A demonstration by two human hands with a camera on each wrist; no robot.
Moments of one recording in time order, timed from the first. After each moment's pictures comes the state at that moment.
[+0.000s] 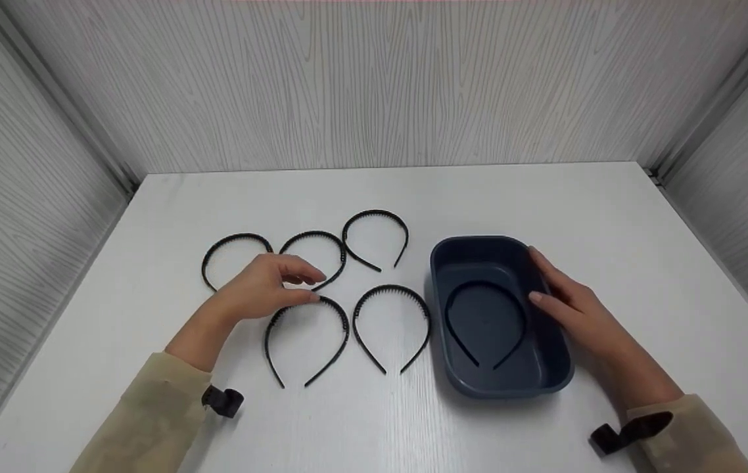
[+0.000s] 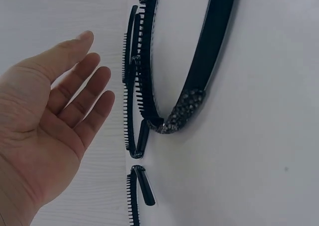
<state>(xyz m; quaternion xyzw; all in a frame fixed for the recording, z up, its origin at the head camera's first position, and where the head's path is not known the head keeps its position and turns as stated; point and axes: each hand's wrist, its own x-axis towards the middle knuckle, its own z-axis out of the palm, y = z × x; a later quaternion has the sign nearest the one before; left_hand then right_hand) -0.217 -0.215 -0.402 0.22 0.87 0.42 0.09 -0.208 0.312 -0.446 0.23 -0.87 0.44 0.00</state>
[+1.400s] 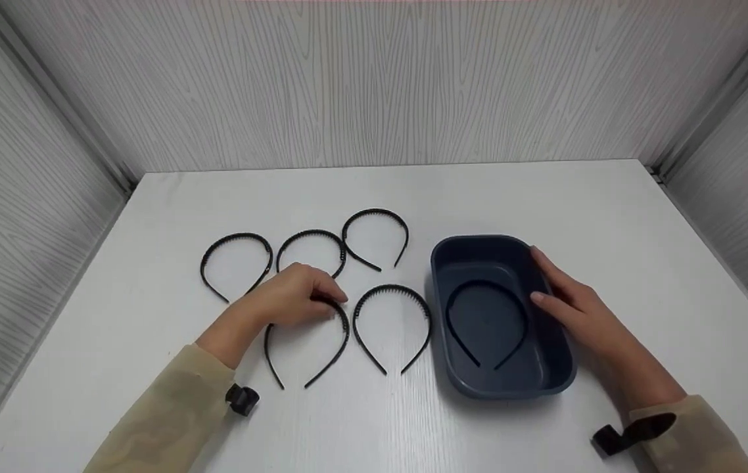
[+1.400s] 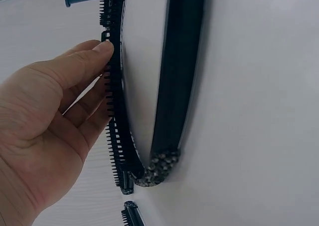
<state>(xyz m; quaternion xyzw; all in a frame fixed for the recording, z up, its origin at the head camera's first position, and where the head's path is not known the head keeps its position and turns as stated) -0.225 -0.184 -0.413 0.29 0.89 0.32 0.12 -0.208 0.313 -0.448 0.24 -0.86 0.44 0.00</state>
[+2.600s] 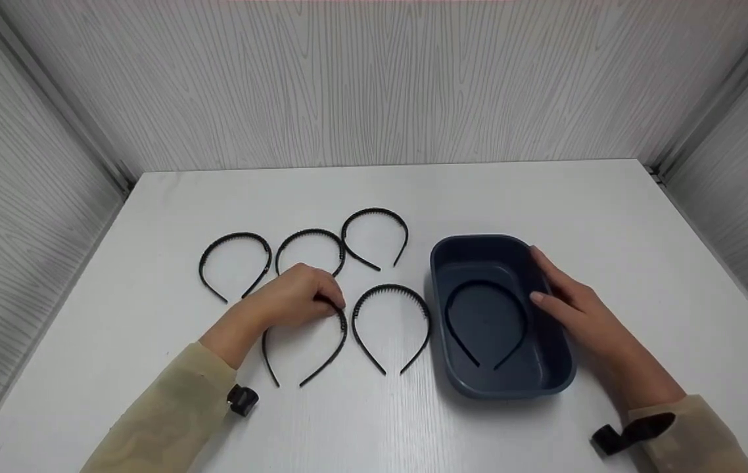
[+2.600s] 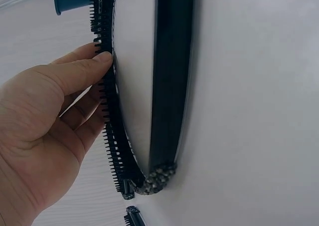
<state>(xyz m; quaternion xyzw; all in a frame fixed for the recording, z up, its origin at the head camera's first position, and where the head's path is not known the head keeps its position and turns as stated) -0.227 -0.177 -0.417 0.34 0.89 0.29 0.09 -0.207 0.312 -0.446 0.23 -0.86 0.45 0.00</state>
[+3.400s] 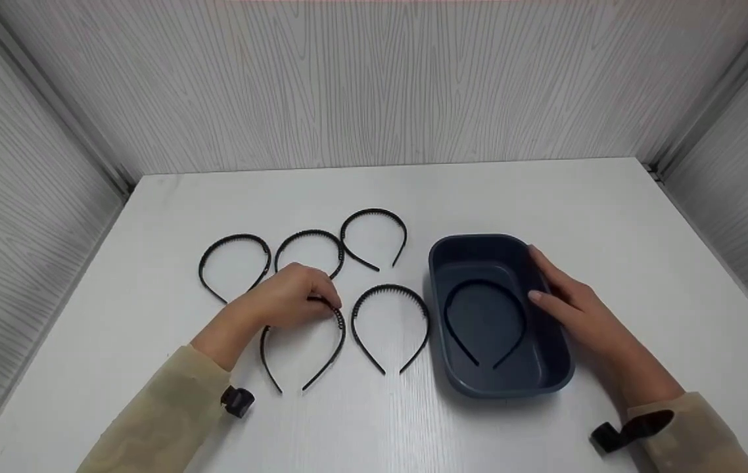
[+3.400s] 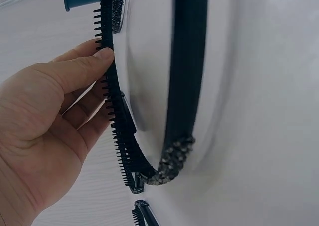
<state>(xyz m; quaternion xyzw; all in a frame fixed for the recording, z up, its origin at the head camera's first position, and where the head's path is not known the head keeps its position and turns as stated) -0.222 -0.181 -0.406 0.34 0.89 0.28 0.09 -0.207 0.313 -0.448 0.23 -0.87 0.44 0.00</state>
